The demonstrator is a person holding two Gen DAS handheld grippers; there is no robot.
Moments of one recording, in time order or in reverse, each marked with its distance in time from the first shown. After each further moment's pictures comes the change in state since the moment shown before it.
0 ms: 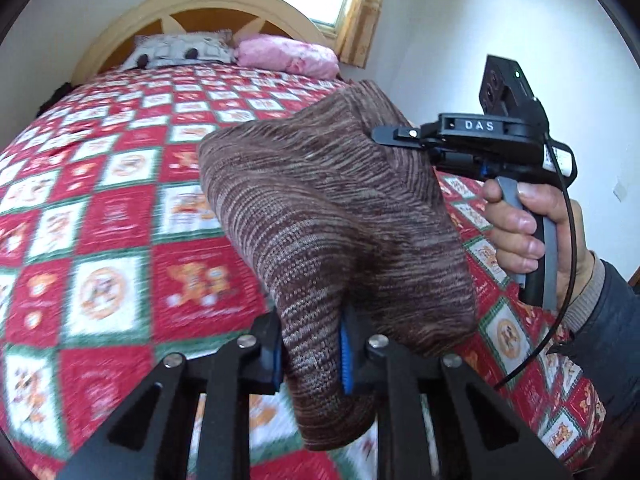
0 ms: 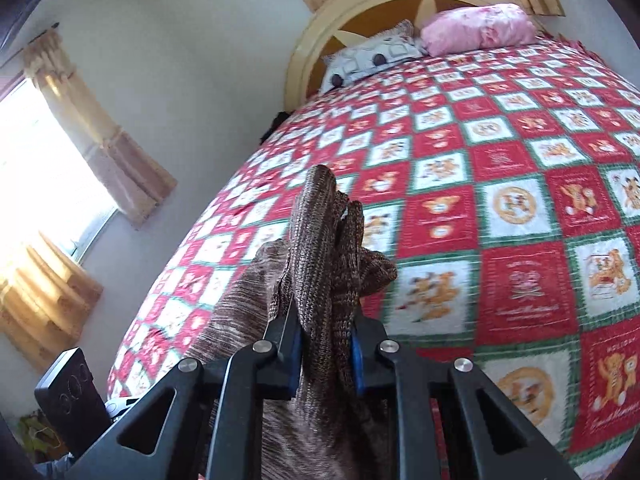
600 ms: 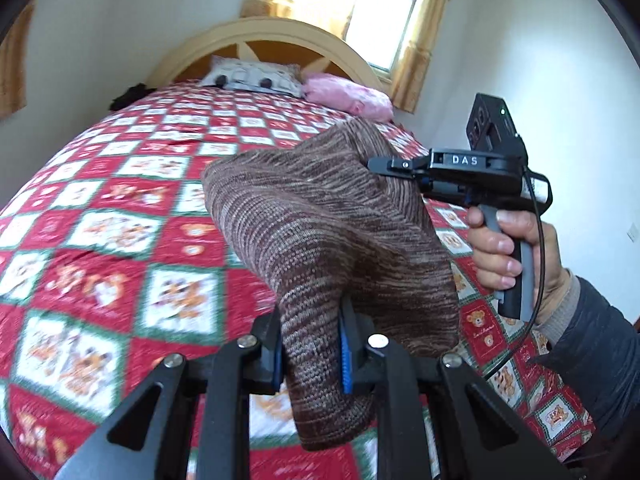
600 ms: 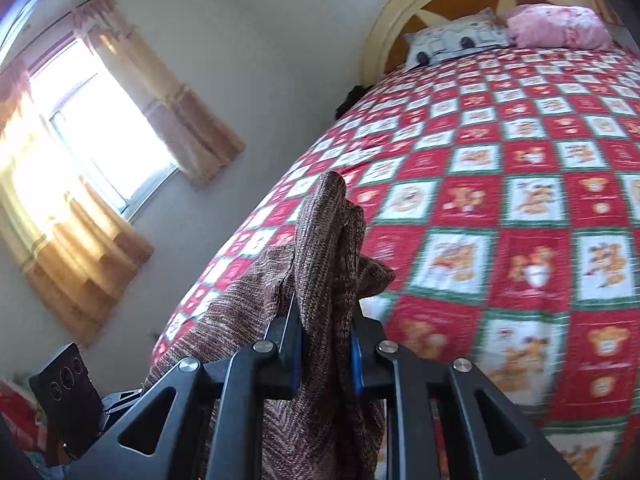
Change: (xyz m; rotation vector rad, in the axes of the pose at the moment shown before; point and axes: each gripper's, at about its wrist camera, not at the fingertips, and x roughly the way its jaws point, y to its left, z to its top) left arm -0.139 0.063 -0.066 -0.131 -0.141 0.138; right arm 0.060 0.154 -0.048 -0.102 0.077 0.202
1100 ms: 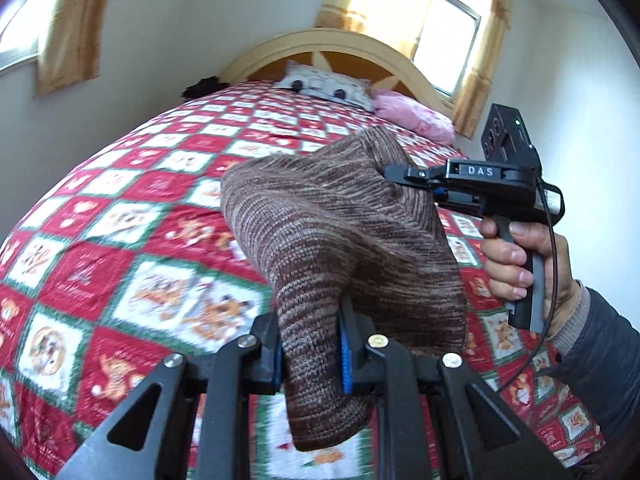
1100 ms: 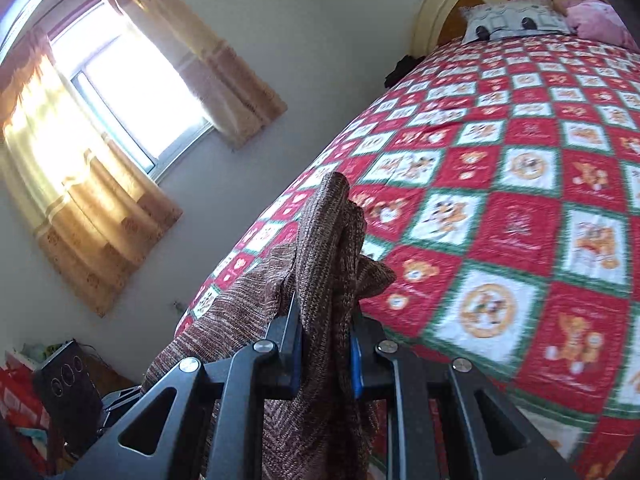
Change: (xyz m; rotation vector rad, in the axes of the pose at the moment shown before) left arm -0.054 0.085 -0.035 -0.135 -0.040 0.166; right arm 0.108 0.083 -0.024 -0.056 0.110 0.094
